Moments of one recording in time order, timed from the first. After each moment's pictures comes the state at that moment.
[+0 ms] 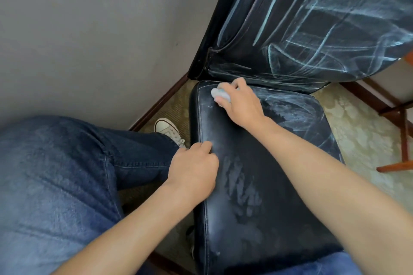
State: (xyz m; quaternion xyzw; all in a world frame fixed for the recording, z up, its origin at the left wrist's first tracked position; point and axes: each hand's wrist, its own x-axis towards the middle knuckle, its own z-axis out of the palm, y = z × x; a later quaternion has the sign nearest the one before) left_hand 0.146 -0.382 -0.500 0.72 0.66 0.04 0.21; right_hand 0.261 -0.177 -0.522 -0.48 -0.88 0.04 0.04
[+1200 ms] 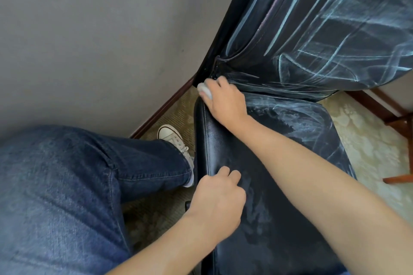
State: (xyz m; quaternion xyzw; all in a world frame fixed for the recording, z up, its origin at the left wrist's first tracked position) left_hand 0.177 -0.392 -0.501 0.79 0.57 0.02 0.22; right_hand 0.194 -0.170 -0.531 -0.44 -0.89 -0.04 0.08
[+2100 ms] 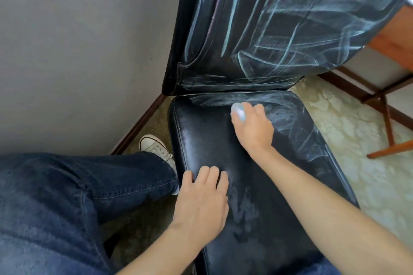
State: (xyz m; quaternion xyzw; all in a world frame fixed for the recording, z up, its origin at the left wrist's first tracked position) left_hand 0.191 -0.390 -0.532 0.80 0.60 0.07 0.08; right_hand 0.324 -0.200 -0.528 -0.68 -0.72 0.01 0.11
